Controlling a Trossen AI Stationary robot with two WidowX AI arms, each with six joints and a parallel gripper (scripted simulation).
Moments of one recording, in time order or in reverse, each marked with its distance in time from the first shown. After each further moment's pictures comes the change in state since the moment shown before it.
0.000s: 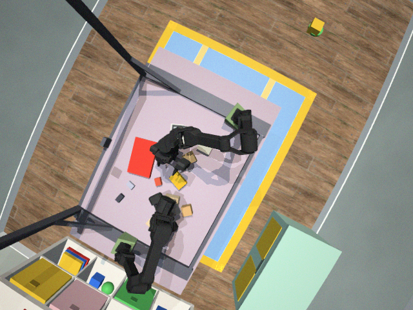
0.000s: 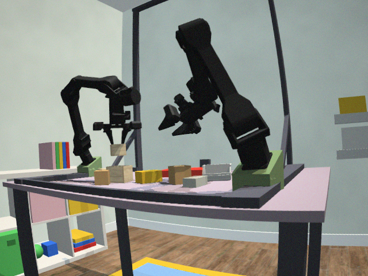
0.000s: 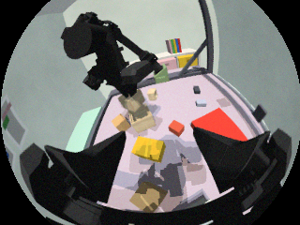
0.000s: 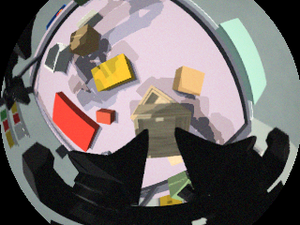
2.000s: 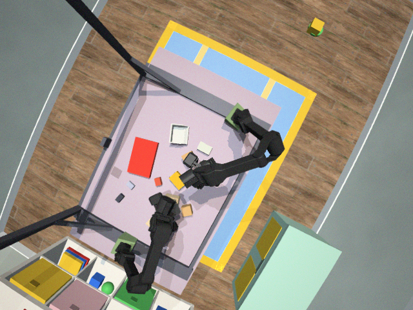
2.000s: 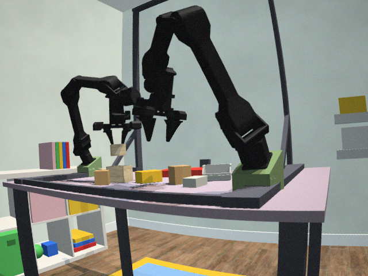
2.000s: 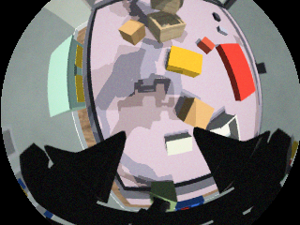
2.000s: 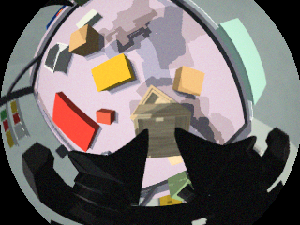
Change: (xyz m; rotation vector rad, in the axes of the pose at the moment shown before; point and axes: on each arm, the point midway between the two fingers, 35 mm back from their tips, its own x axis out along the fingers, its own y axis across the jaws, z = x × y) left arm -0.026 0.146 -0.075 -0.032 0.897 -0.228; right arm 0.000 0.000 0.000 0.000 0.000 0.000
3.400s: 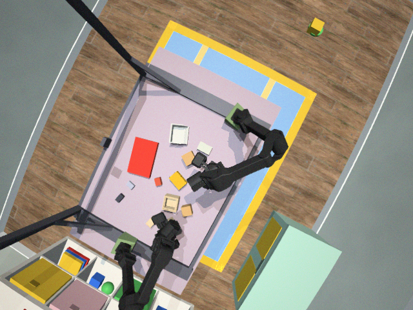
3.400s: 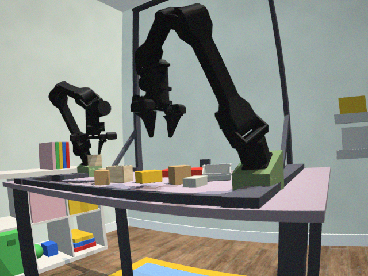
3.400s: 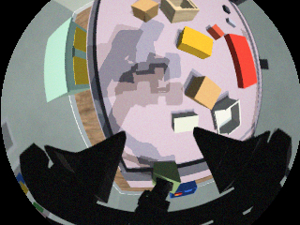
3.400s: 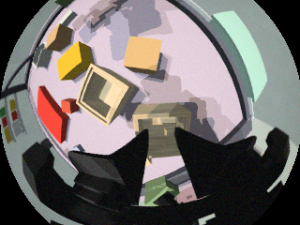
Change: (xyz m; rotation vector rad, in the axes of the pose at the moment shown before) left arm -0.015 0.029 -0.032 -0.052 0.166 -0.020; right arm 0.036 -0.092 -0.045 -0.003 -0.005 0.008
